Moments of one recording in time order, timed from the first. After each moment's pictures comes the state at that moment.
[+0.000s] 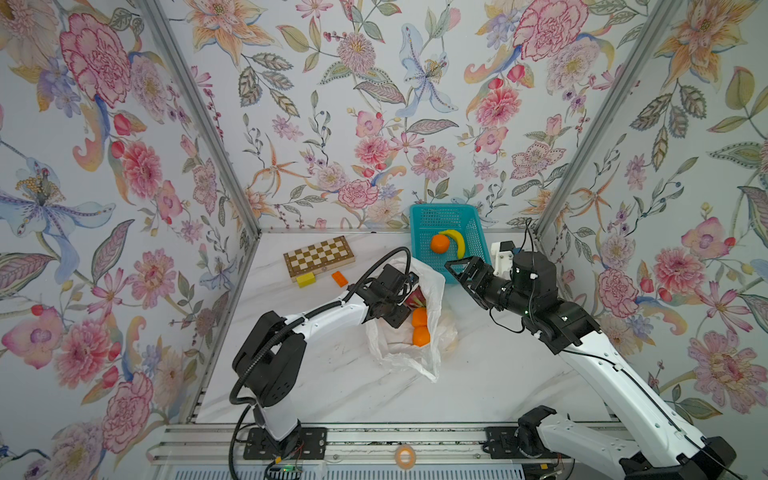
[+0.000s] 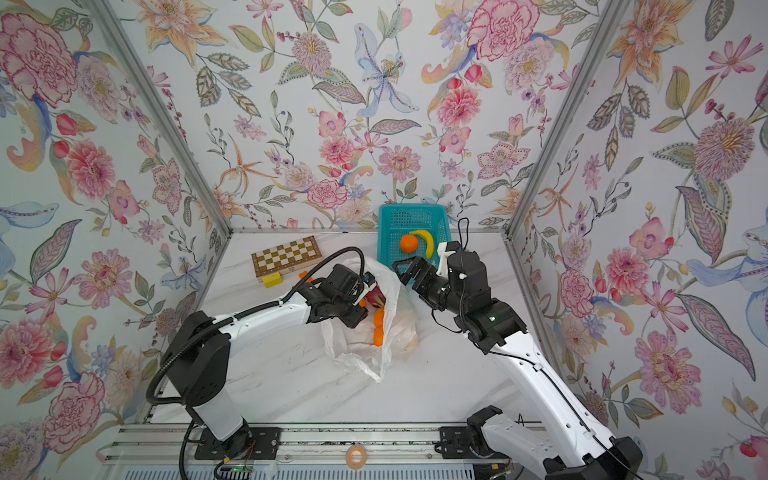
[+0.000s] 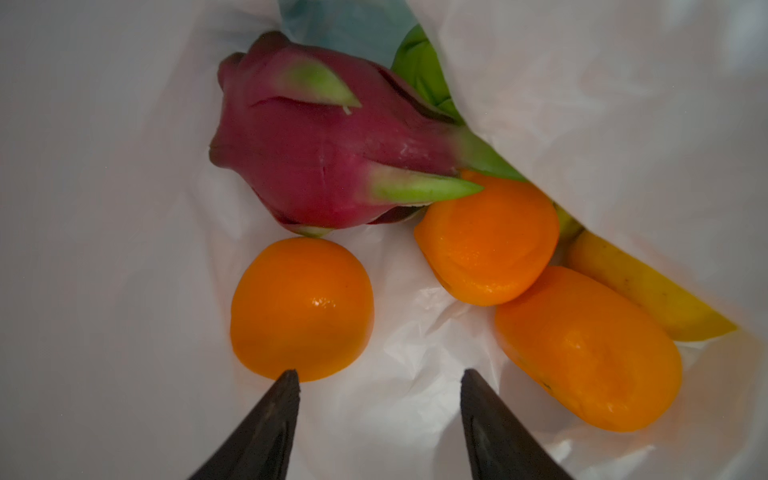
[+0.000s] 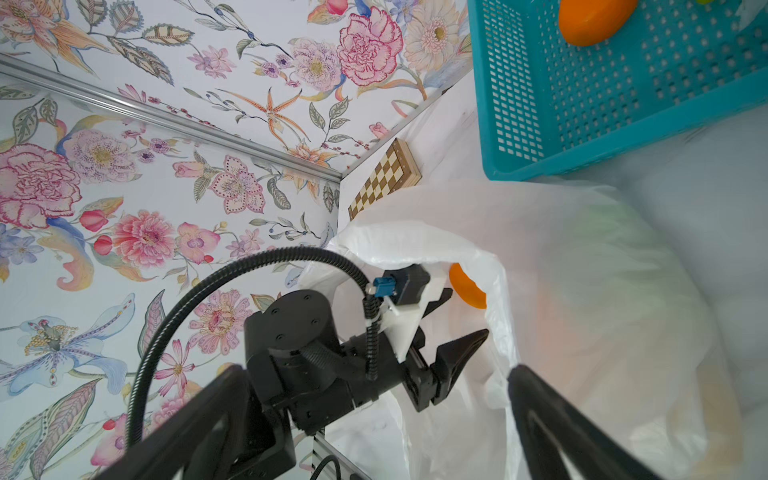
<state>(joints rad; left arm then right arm) -0.73 1.80 1.28 -0.49 -0.01 0.11 0.49 1.04 1.10 -0.45 -0.24 1.00</state>
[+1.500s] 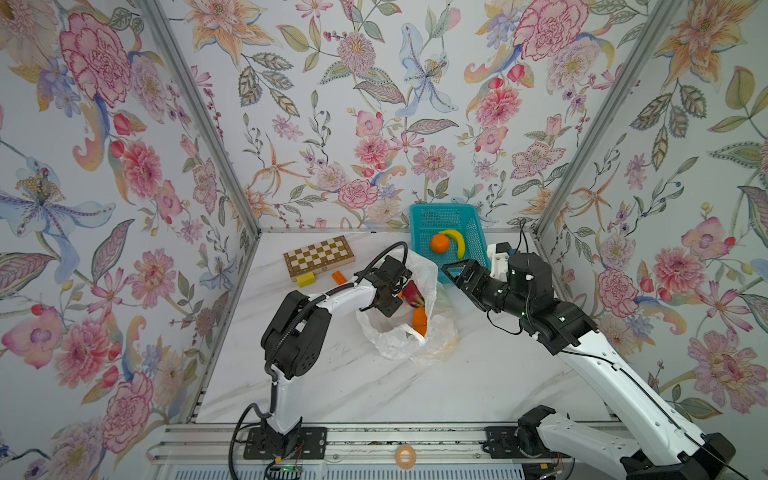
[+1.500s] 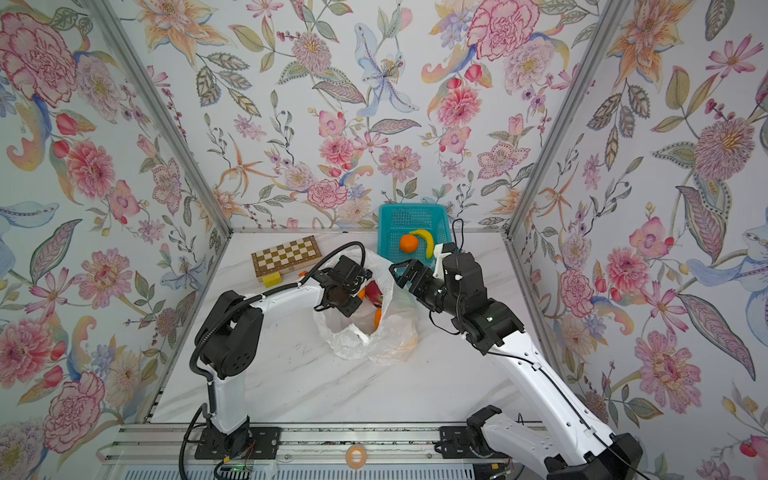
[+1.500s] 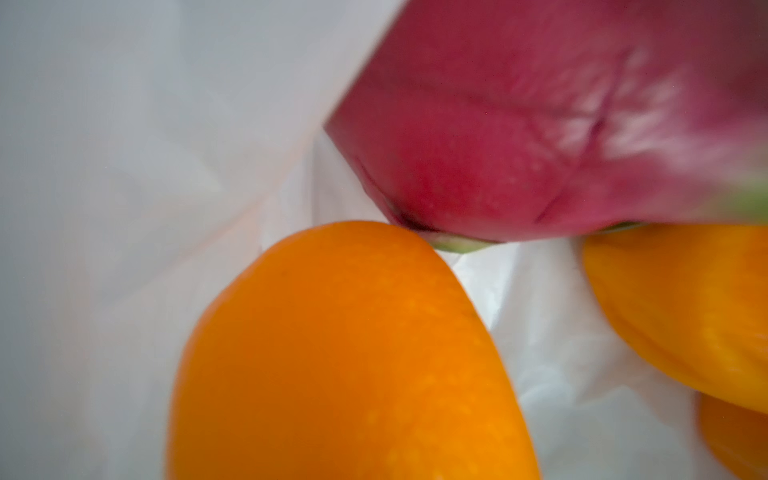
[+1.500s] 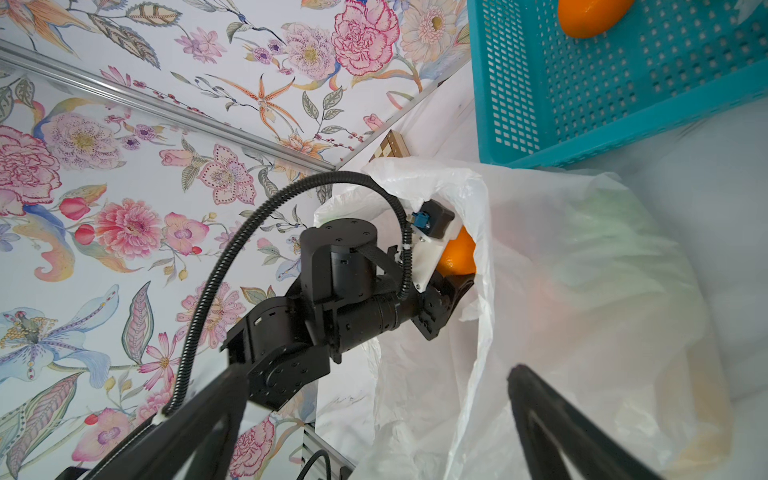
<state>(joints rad) -0.65 1.95 1.42 -0.57 -0.07 0.16 0.53 1.05 1.10 -0.47 -0.21 0.98</state>
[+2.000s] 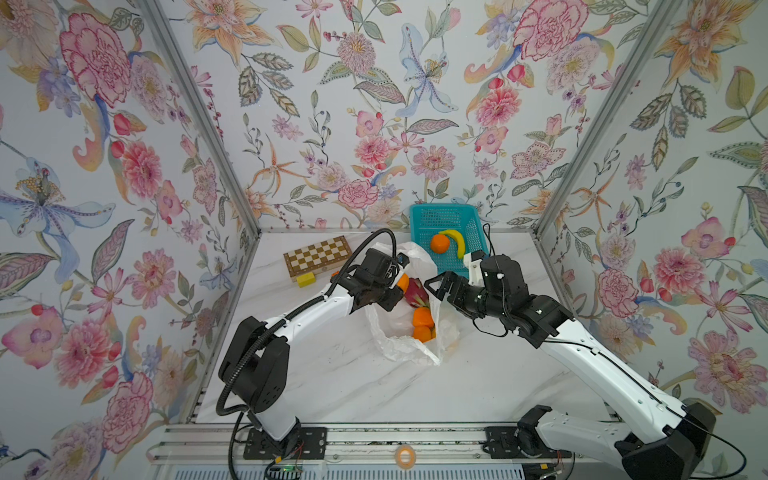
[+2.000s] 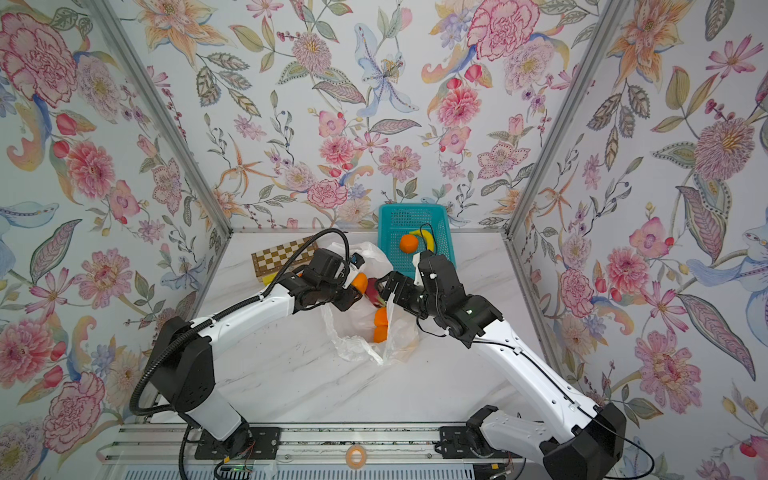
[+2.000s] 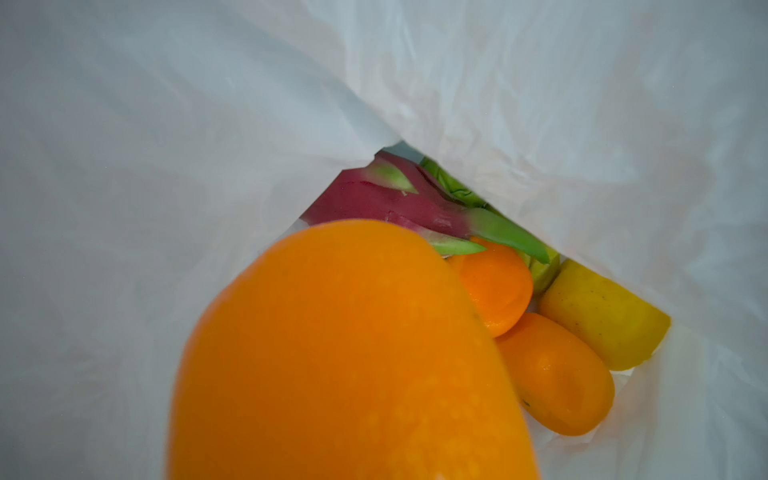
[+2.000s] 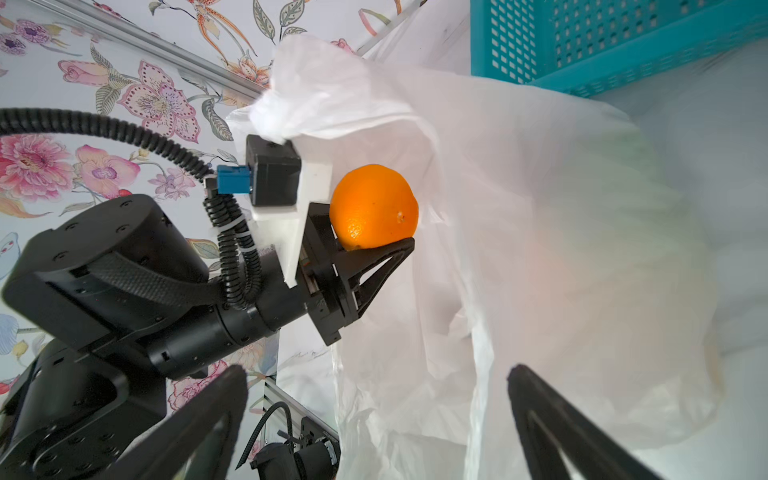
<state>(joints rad) -0.63 1.65 1.26 -0.43 0.15 0.10 0.62 1.15 1.12 -0.55 -0.19 0.92</state>
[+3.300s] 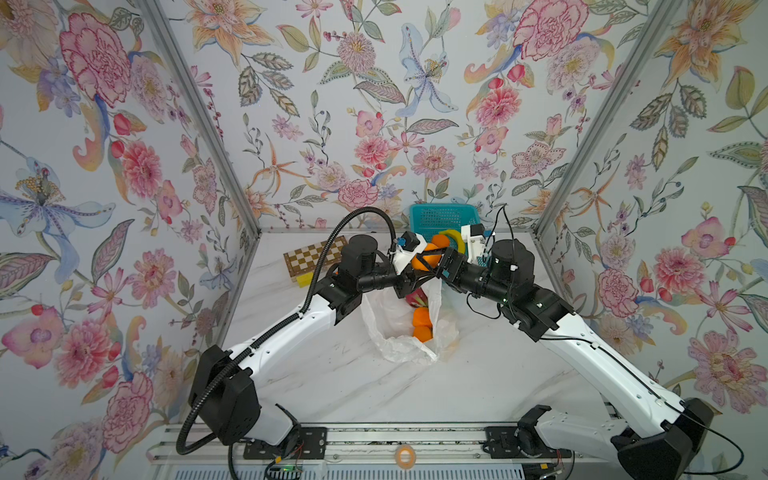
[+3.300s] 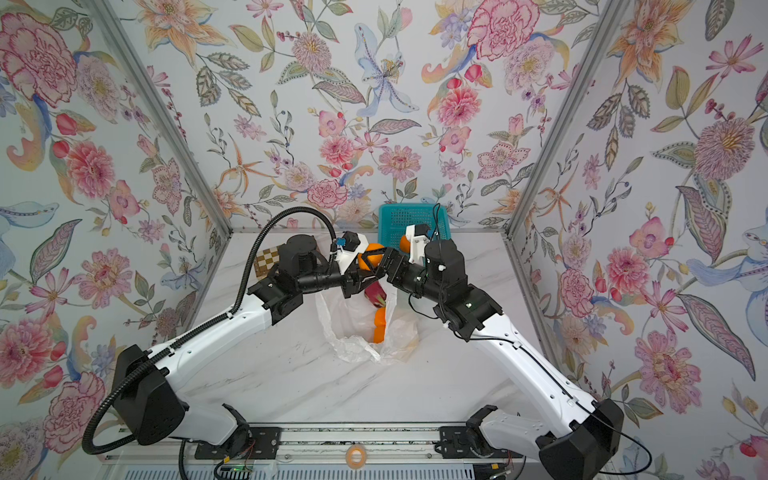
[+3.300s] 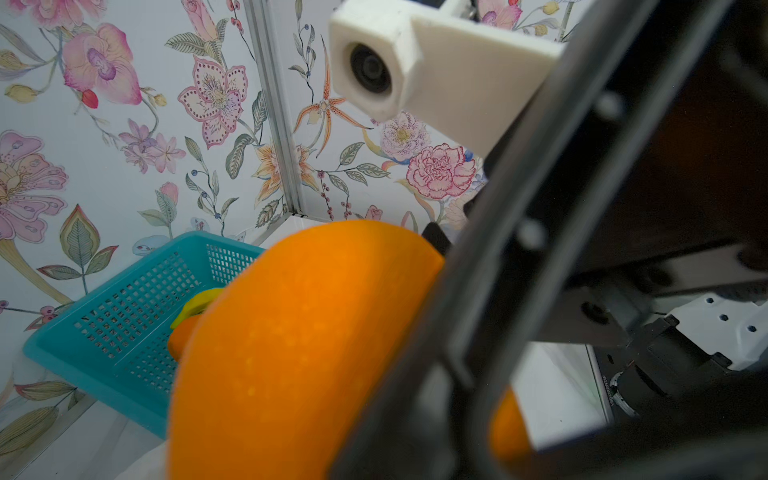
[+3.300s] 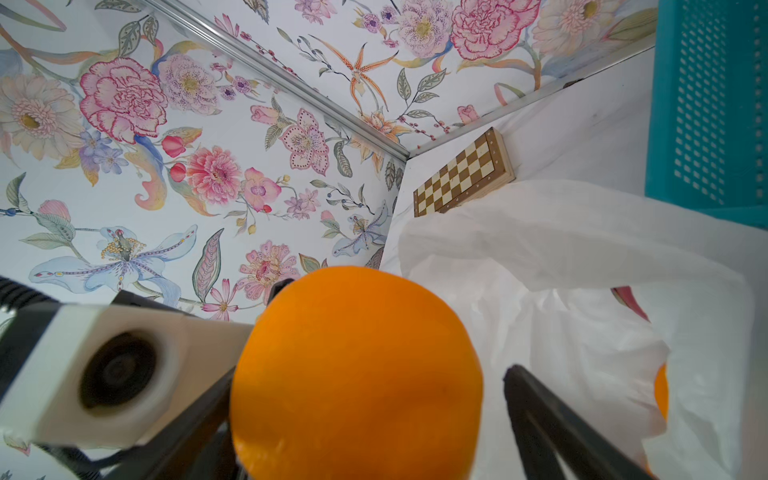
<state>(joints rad) -0.68 1.47 1.24 0.04 0.58 0.12 0.62 1.20 1.19 -0.23 -0.30 0.93</state>
